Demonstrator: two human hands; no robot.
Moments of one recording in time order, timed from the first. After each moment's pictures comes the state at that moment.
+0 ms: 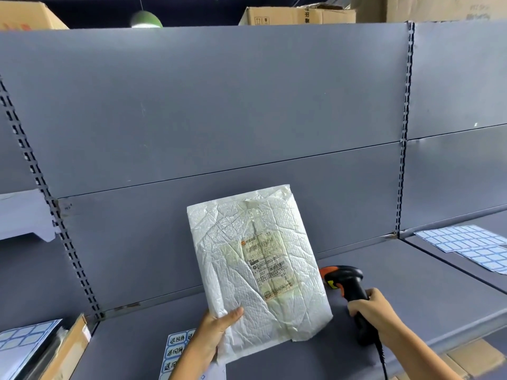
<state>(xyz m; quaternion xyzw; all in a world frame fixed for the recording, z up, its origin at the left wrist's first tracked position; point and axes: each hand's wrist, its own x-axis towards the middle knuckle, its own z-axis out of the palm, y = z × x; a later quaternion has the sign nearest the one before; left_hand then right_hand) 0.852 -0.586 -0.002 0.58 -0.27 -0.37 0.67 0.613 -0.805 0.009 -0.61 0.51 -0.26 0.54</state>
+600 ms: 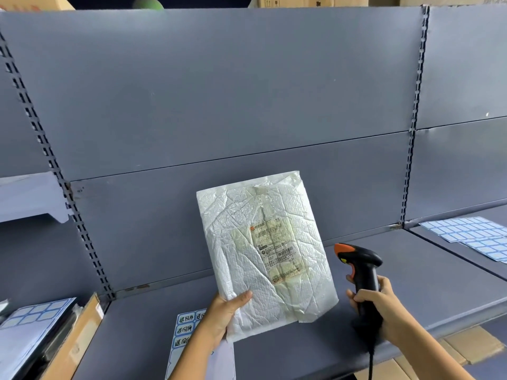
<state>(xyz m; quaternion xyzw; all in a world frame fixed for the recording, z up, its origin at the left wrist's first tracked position) 0.843 -0.582 0.005 0.59 -0.26 -0.37 0.67 0.600 -0.778 0.015 -0.44 0.34 -0.35 0.76</state>
